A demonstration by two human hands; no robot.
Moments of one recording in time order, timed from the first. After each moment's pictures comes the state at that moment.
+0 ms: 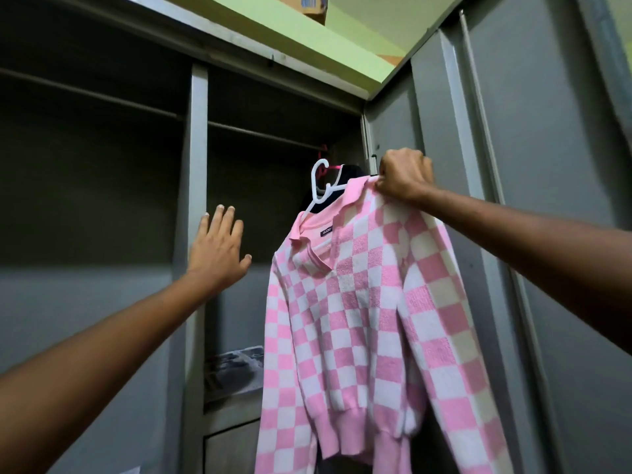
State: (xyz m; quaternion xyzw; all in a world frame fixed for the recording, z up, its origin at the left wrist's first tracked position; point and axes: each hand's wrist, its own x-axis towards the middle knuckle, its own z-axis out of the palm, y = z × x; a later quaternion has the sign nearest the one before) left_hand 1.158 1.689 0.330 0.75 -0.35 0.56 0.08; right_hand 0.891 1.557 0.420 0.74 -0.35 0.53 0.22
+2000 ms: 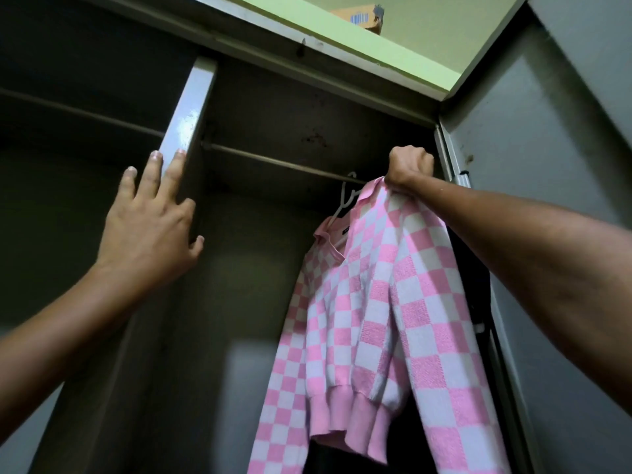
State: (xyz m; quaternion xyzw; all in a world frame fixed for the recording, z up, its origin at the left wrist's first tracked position) left_hand 1.255 1.653 0.421 0.65 -0.15 0.74 0.10; right_hand 1.085 1.377 0.593 0.68 -0.32 0.62 0.23
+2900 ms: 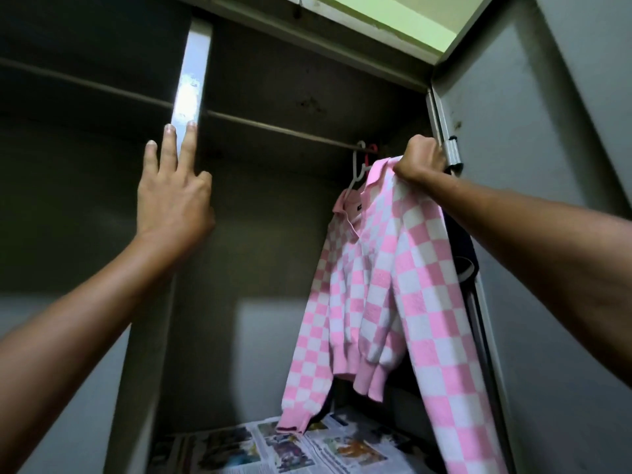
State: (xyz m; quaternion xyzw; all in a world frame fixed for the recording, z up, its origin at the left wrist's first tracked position) left_hand 1.240 1.654 0.416 0.68 -0.19 0.69 0.14; right_hand 1.064 1.383 0.528 0.66 -0.33 0.67 0.06
